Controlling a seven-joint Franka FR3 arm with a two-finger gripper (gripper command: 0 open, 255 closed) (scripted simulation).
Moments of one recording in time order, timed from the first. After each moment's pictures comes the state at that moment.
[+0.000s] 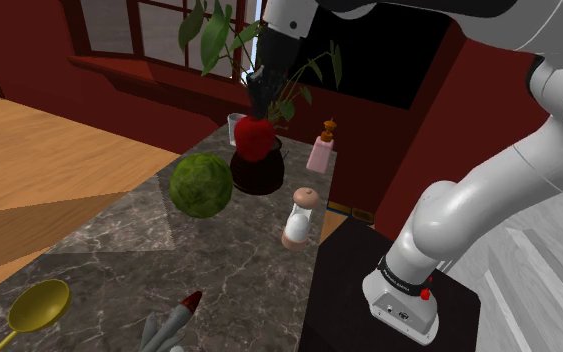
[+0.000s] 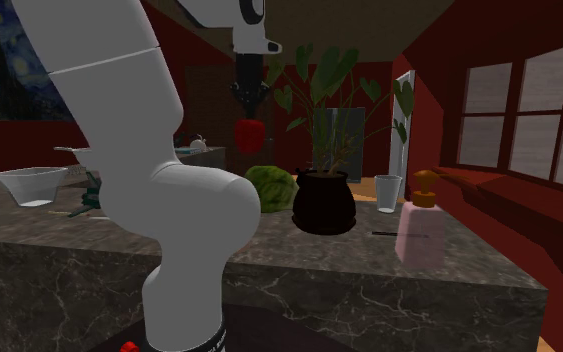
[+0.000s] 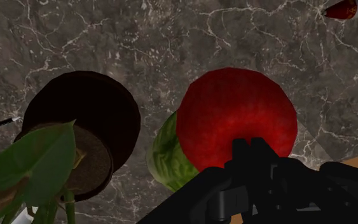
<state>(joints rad) 0.10 -0.40 0.28 -2.00 0.17 1.76 0.19</state>
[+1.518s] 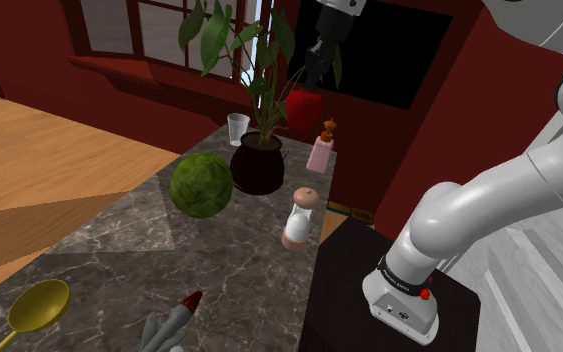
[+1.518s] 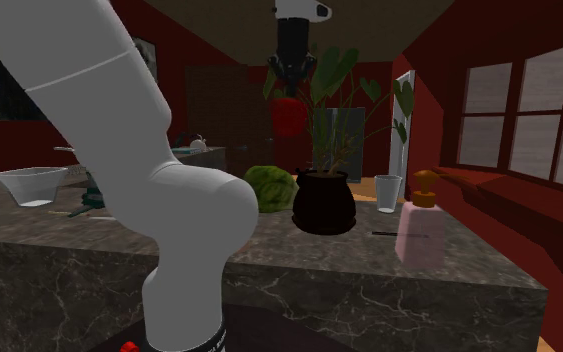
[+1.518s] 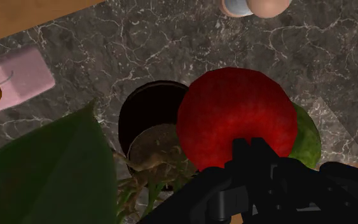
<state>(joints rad) 0.03 -0.52 0.05 -1.97 0.12 1.58 -0.08</state>
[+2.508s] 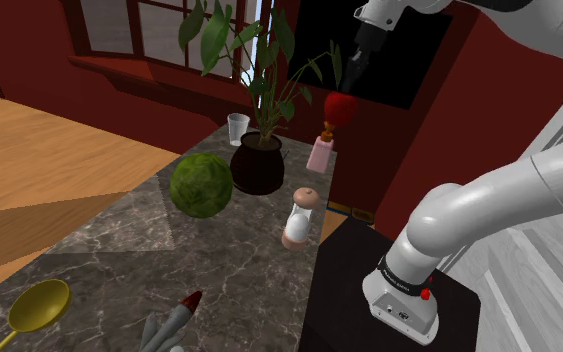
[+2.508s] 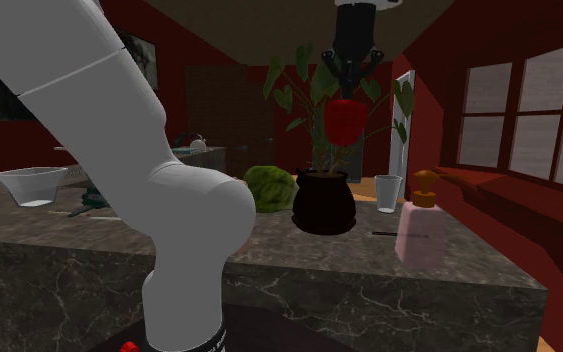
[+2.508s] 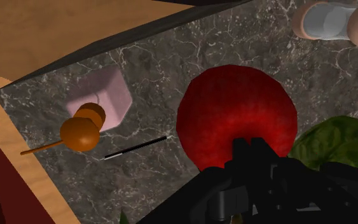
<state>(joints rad) -0.05 -0.56 -0.20 -2.01 0.03 1.56 -0.38</state>
